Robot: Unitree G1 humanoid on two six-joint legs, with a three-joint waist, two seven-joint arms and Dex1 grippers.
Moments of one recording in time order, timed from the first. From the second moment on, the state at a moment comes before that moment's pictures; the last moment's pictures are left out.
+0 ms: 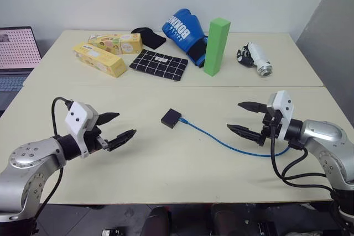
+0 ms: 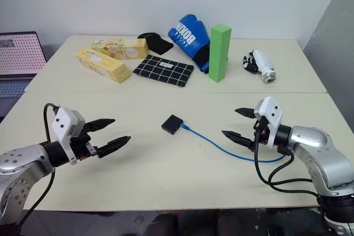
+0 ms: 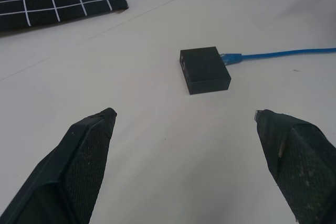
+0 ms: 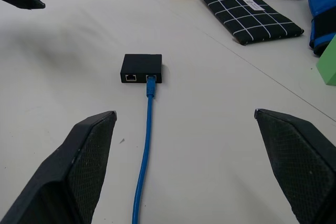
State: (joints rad) left arm 0.03 0.82 0.35 -0.38 -0.60 0.56 -0.82; right arm -0.26 -0.72 -0.06 -0.36 0.52 0.54 0.85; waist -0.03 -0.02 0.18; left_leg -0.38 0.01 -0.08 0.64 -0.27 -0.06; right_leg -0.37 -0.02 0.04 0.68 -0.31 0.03
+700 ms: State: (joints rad) left arm 0.05 0.79 0.36 -0.44 -0.67 0.58 -0.84; right arm -0.27 -0.65 0.05 -0.36 0.46 0.54 0.83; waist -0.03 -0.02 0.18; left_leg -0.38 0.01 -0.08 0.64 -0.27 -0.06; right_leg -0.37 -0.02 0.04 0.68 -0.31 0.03
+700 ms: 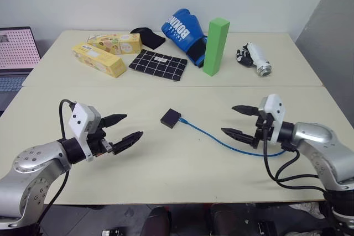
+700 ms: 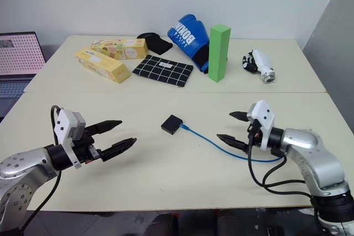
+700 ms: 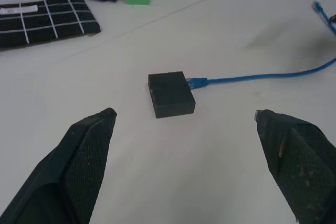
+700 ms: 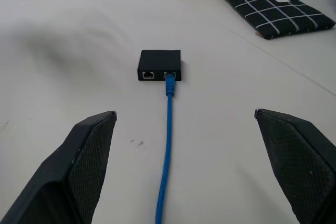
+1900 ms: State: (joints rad) left arm 0.09 0.91 0.35 -0.33 -0.61 0.47 -1.10; right arm -0.61 -0.22 0.40 0.25 -0.03 0.34 0.62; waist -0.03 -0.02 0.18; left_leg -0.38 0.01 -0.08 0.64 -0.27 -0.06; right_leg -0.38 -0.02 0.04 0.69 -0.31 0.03
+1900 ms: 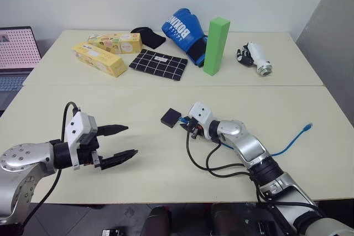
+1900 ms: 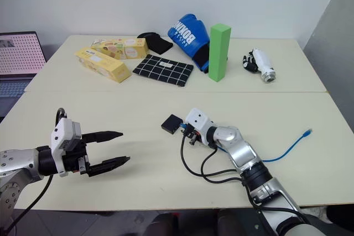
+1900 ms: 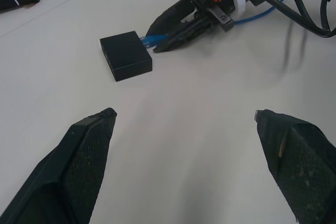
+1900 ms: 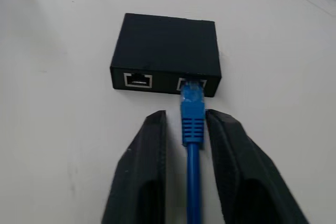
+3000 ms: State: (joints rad) left arm -0.17 0.70 0.24 -0.28 -0.98 0.93 -0.90; right arm -0.64 -0.48 0.42 0.05 -0.19 -0.55 0.81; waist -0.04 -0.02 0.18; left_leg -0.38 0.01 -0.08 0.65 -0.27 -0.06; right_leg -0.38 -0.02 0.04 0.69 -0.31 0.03
